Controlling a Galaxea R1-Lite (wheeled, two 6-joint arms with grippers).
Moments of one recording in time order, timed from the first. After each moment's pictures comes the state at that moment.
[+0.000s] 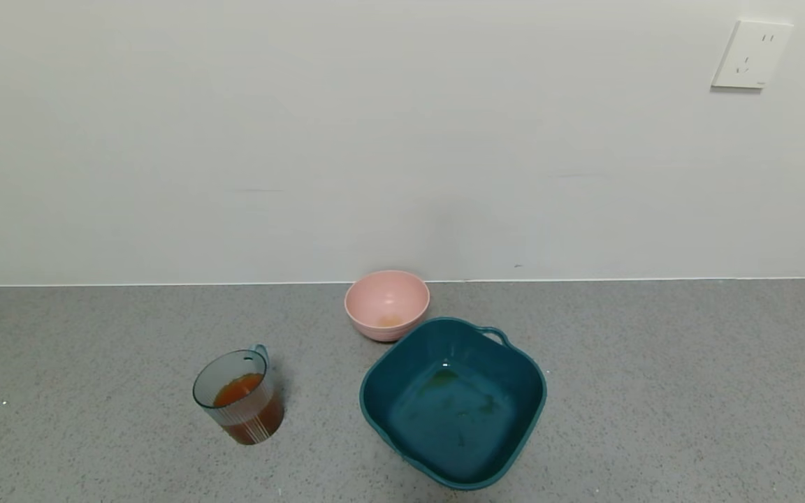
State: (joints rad) left arm 0.00 0.00 0.00 0.01 -0.02 -0.01; right arm 0.01 0.00 0.00 -0.01 -0.02 0.02
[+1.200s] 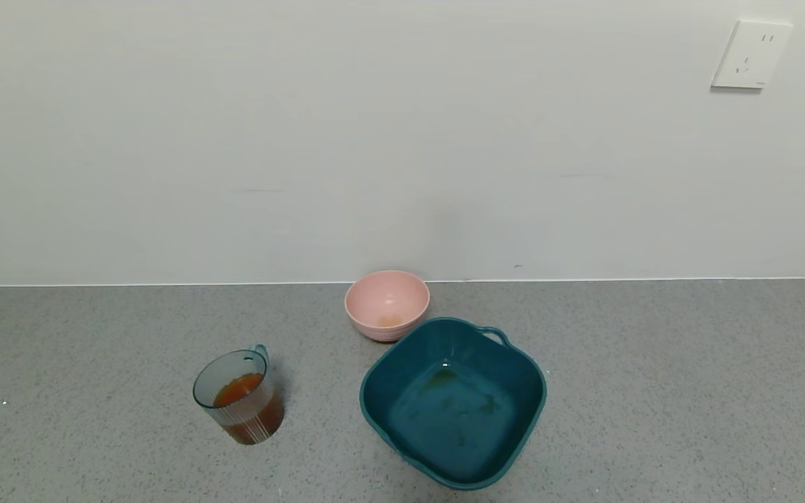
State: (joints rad) left arm 0.00 0.12 -0.34 0.28 -0.15 -0.01; right arm 0.01 0.00 0.00 -0.01 -0.02 0.02
